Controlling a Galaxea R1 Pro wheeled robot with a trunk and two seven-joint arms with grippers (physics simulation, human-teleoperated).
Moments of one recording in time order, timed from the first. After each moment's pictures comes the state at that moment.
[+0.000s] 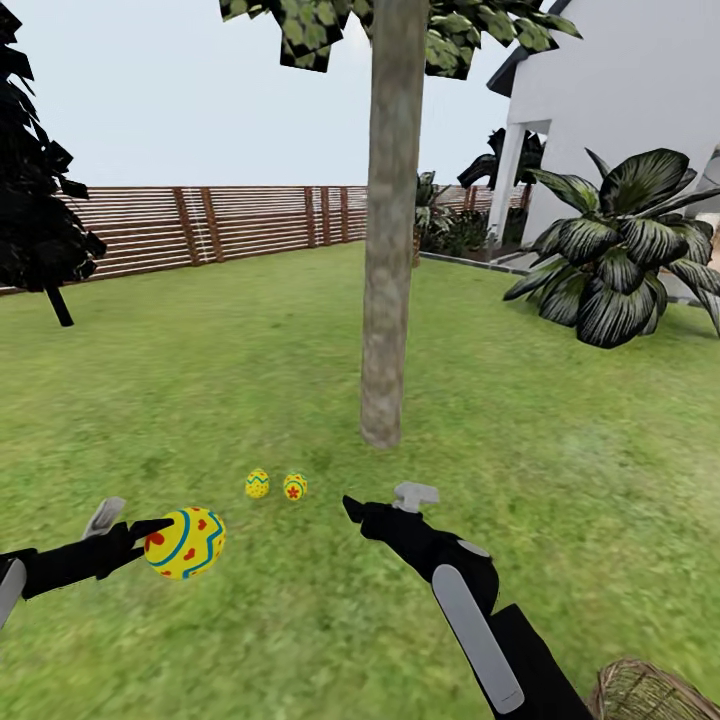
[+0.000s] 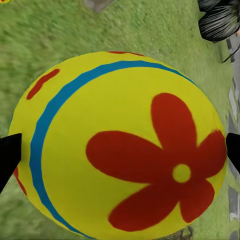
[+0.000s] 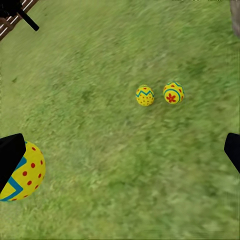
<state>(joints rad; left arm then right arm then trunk) -0.61 0.45 0.41 -0.62 0.18 0.83 -0.99 -0.35 0.08 0.39 -1.52 -0.67 0.58 -0.24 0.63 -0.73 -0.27</state>
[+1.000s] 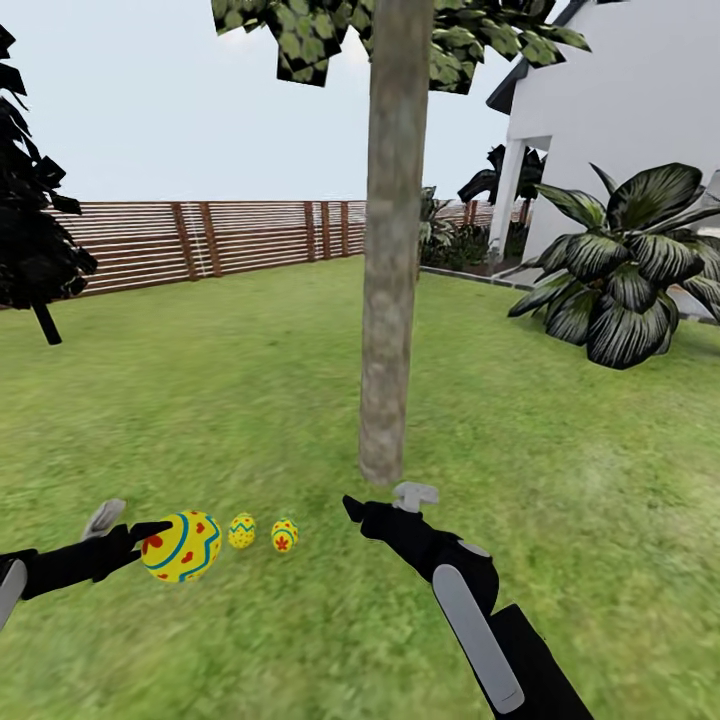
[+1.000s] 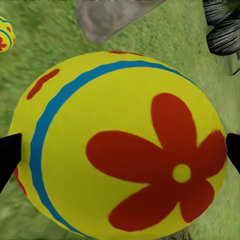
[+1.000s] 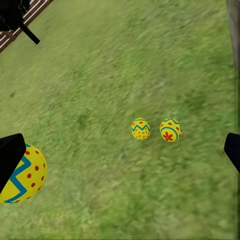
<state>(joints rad) -0.61 0.45 0.40 -0.62 0.18 0.83 -0.93 -0.35 0.08 0.39 -1.52 -0.67 0.58 -0.24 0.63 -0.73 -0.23</state>
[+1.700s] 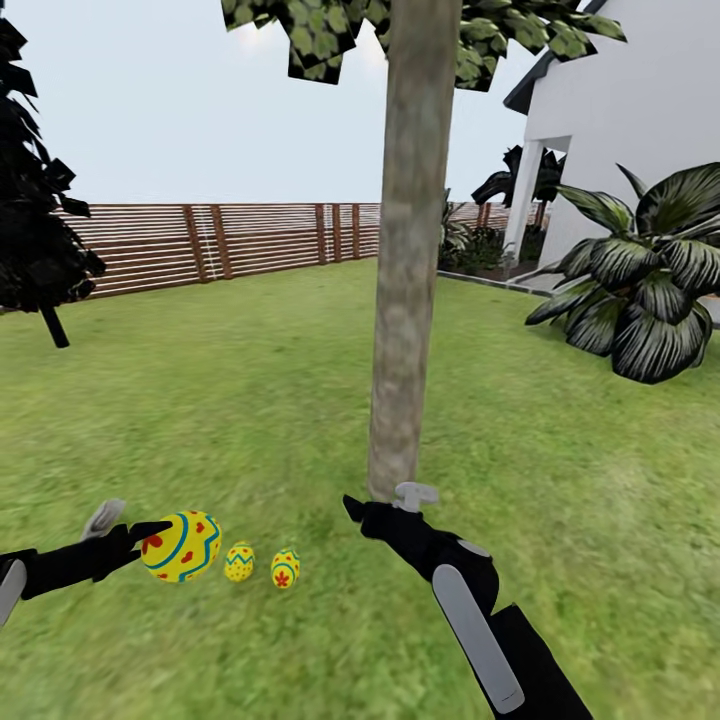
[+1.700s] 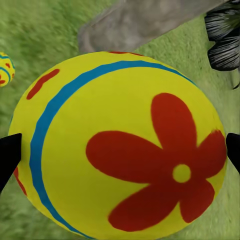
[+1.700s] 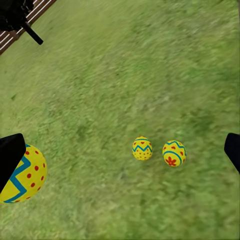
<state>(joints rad) -0.61 0.45 0.41 -0.62 0.18 0.82 -0.93 -0.35 0.08 0.39 -1.52 -0.67 0.57 -0.24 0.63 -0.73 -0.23</state>
